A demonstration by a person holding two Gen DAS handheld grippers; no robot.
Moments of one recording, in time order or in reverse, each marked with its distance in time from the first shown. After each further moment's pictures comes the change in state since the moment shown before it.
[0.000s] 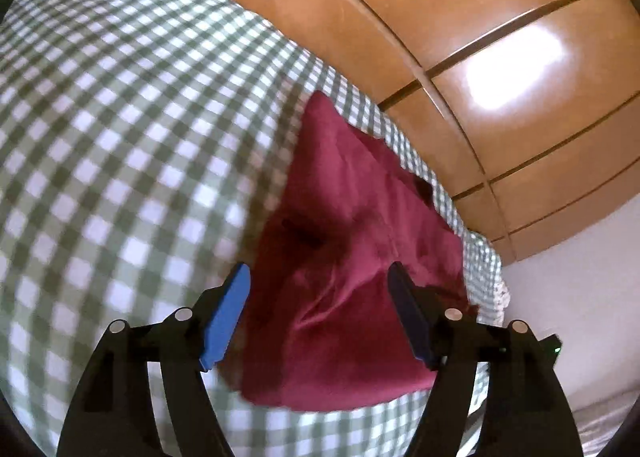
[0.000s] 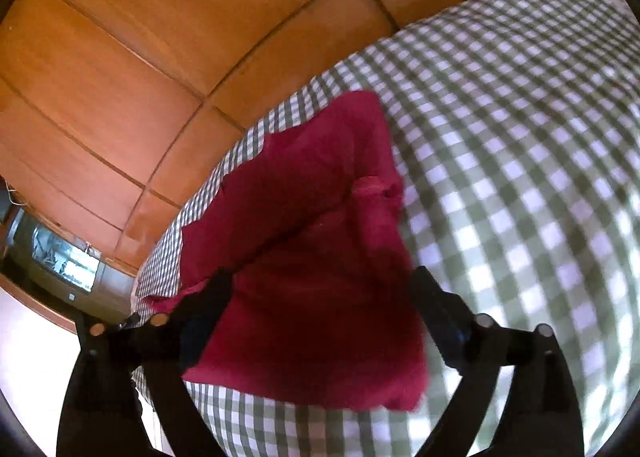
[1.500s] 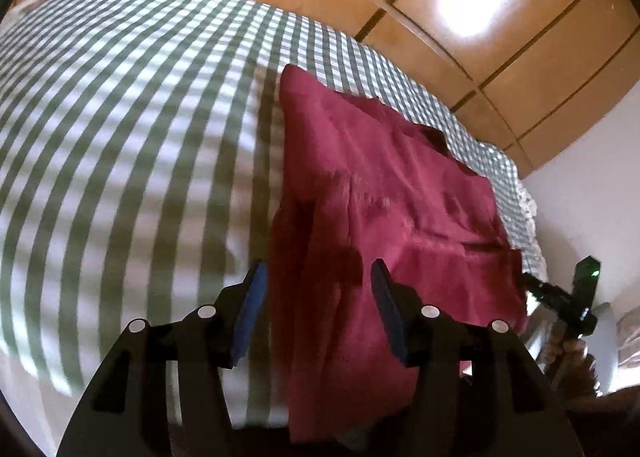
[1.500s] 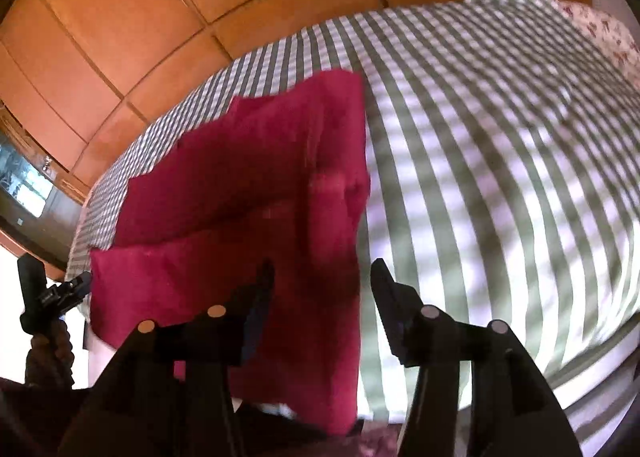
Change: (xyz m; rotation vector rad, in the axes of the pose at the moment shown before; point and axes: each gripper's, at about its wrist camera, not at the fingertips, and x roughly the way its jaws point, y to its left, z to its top) left arm -0.033 -0.012 -0.081 0.246 0.116 0.085; right arm -0.041 0.002 -0.066 -0.229 0.103 -0.210
